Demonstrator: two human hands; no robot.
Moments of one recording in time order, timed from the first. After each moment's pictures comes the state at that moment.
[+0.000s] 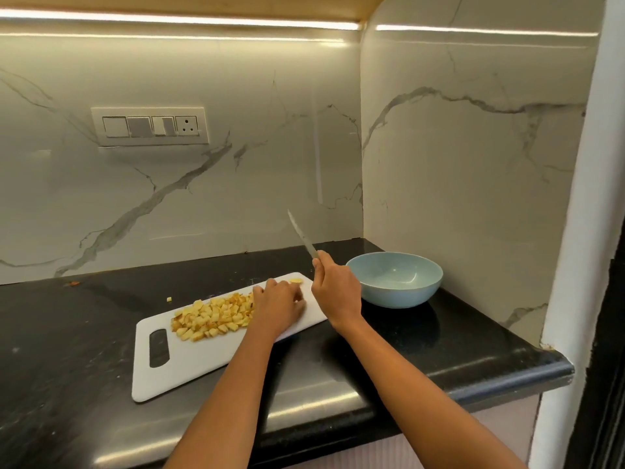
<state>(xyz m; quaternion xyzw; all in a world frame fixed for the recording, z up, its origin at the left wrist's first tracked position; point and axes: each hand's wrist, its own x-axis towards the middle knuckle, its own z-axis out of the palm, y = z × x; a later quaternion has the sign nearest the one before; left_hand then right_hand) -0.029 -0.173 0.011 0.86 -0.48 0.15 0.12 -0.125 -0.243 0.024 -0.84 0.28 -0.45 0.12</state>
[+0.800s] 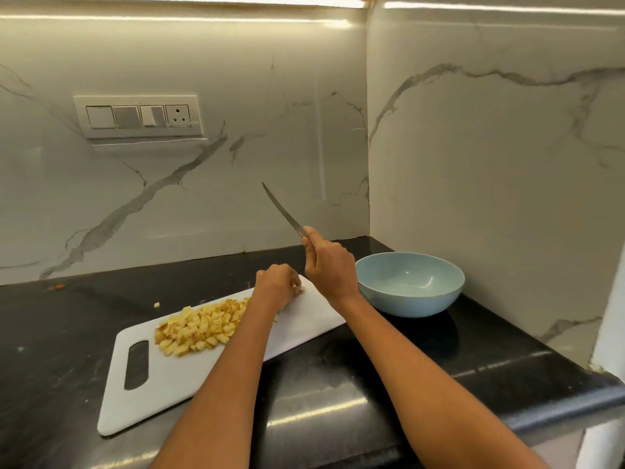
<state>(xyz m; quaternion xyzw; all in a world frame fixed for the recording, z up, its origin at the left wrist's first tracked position) 0.017 -0.226 0.032 0.88 -0.45 0.05 0.13 -0.080 -0.280 0.038 -0.81 0.14 -0.56 0.09</state>
